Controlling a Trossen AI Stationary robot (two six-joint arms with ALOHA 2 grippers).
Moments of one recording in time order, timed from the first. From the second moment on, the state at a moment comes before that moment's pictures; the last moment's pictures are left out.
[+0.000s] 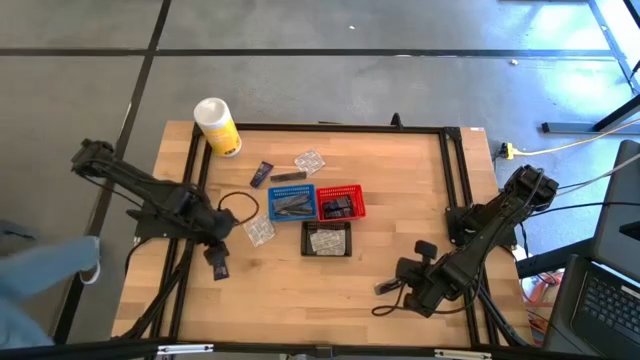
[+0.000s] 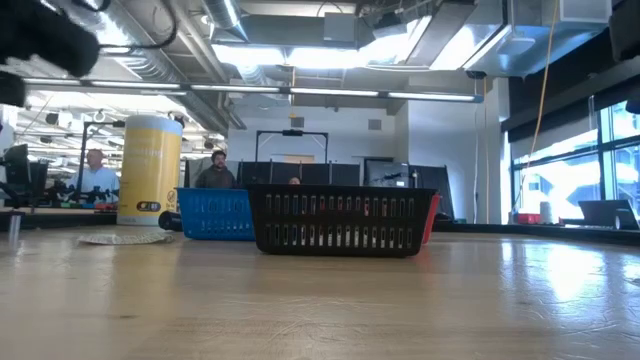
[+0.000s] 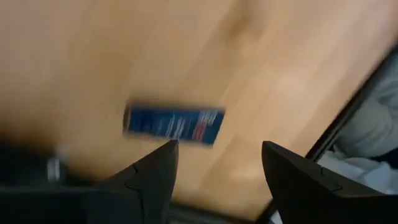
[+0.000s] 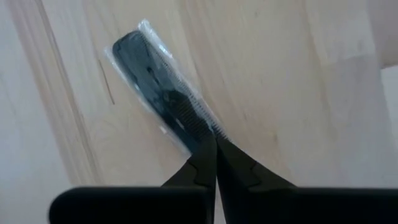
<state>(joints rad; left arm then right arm) -0.40 0.92 0.71 -1.04 0.23 -1.10 0.86 1.56 0.94 -0.85 0.25 1.12</state>
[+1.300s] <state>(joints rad) -0.82 1.30 0.71 -0.99 -0.15 -2.39 0.79 1.56 0.94 -1.00 0.39 1.06</state>
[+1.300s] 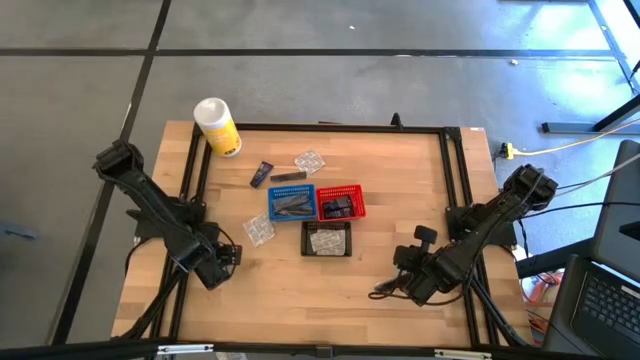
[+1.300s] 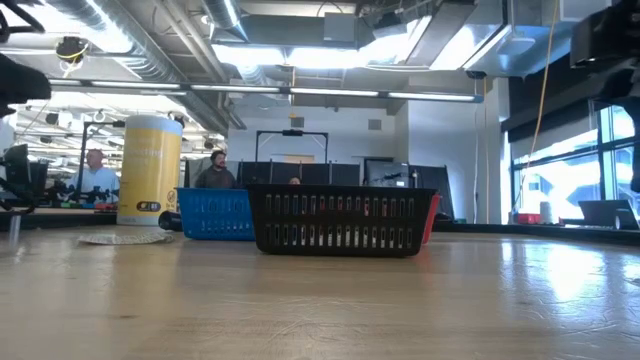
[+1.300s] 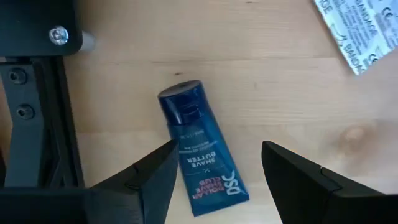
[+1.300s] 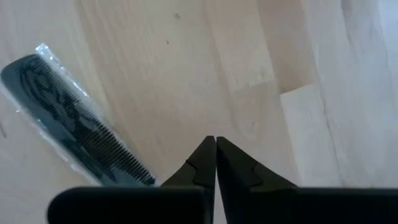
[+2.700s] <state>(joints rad) -0.74 1.37 0.57 -0.91 -0.06 -2.43 0.77 1.56 0.94 -0.98 0.38 1.06</state>
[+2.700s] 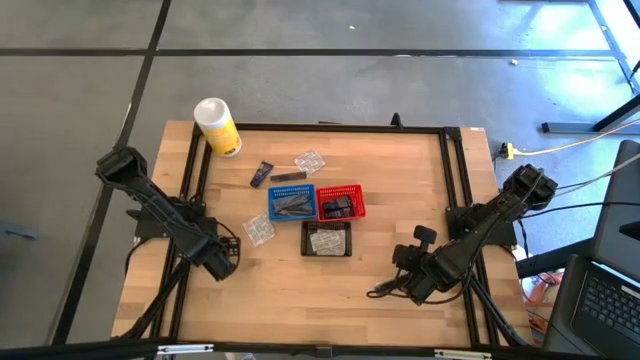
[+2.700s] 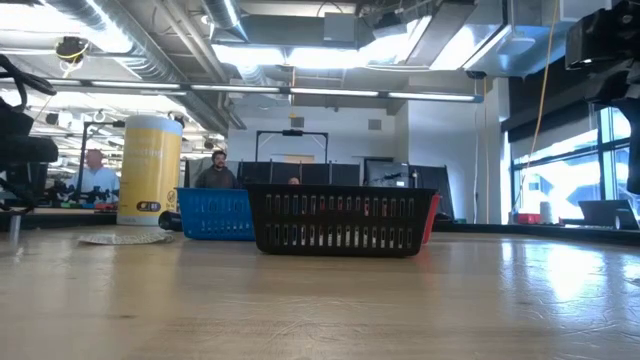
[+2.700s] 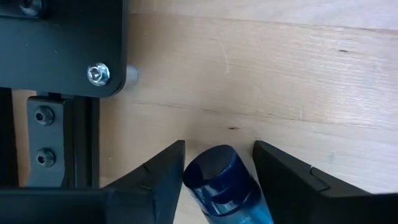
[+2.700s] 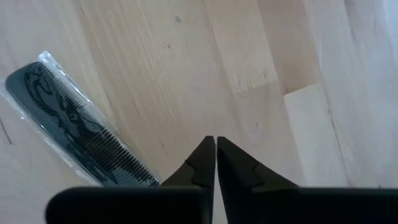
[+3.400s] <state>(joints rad) -0.74 1.37 0.58 -0.87 -0.09 -2.40 0.77 1.56 0.94 -0.98 0.39 1.06</state>
